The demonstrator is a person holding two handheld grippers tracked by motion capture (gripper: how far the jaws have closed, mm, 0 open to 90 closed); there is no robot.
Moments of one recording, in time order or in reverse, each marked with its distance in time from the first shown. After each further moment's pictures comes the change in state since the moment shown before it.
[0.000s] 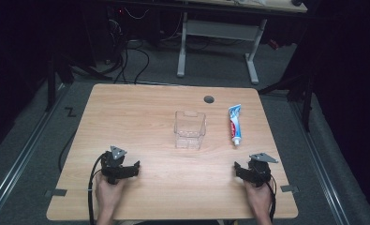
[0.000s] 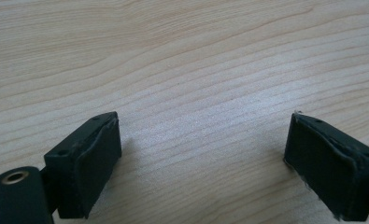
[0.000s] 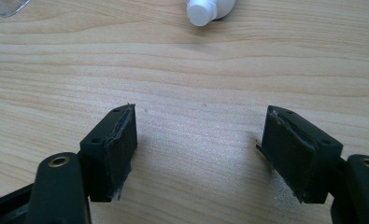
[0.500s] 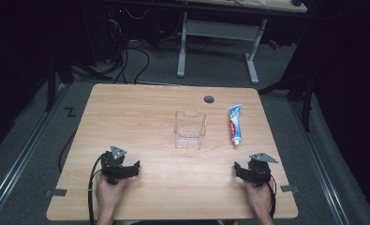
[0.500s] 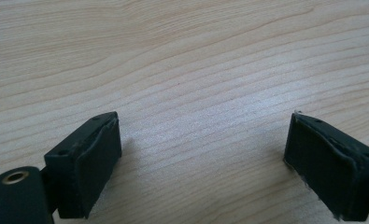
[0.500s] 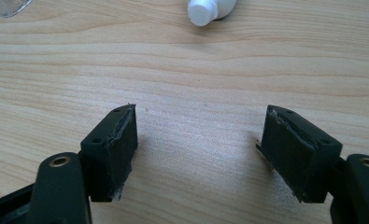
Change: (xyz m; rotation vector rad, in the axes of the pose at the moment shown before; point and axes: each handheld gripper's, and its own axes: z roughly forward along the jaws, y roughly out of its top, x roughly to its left) left arm 0.000 0.000 0.000 0.000 0.002 -0.002; right arm 0.000 0.000 0.000 0.000 0.003 0.001
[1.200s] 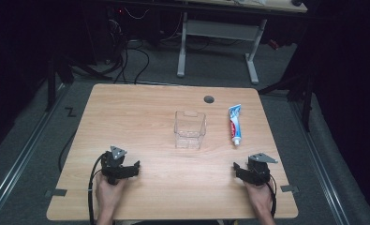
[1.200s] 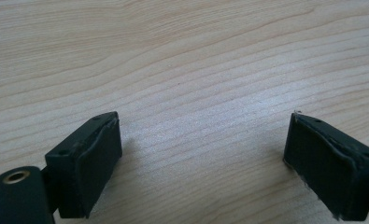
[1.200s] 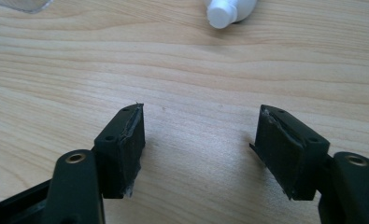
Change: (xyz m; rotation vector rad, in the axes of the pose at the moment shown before) left arm 0.000 0.000 0.000 -0.001 0.003 -0.003; right arm 0.002 0.000 -0.002 -0.003 0.042 -0.036
